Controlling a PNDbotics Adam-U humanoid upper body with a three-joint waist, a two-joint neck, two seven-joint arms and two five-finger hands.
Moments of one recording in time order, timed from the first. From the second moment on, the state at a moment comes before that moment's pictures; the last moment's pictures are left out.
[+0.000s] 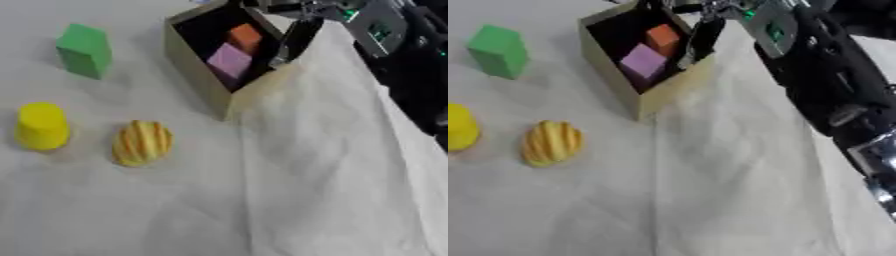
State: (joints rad) left arm -0.16 0.67 0.02 -1.98 0.10 -0.06 0.42; right arm -1.21 -0.60 0.38 -1.17 0.55 -0.32 0.76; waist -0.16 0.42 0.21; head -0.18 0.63
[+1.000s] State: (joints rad) left arm -0.21 0.74 0.03 -1.98 0.08 -0.07 0.42; right arm -0.88 -0.95 0.27 -1.64 0.29 -0.17 0.51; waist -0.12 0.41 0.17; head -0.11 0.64
